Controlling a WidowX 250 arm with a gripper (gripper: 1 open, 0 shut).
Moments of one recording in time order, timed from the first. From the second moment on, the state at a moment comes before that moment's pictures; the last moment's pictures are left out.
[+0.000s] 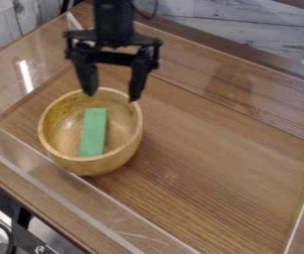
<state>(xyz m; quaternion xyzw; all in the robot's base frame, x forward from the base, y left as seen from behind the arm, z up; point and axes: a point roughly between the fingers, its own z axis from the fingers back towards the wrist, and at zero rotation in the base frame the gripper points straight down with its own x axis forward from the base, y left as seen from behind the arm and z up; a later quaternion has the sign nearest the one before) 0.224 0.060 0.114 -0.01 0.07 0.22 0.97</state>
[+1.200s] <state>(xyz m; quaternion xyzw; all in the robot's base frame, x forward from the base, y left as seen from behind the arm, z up) 0.207 0.089 0.076 -0.02 0.05 0.19 0.98</state>
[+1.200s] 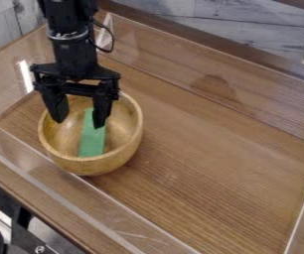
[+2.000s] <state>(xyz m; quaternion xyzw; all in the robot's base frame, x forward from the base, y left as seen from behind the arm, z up) 0.189 0.091 0.049 -0.03 0.04 0.14 0.99</state>
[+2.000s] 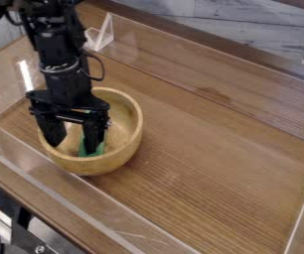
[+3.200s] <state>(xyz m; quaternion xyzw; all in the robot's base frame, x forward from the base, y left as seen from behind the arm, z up) 0.175 0.101 0.051 -0.04 0.02 0.03 1.00</state>
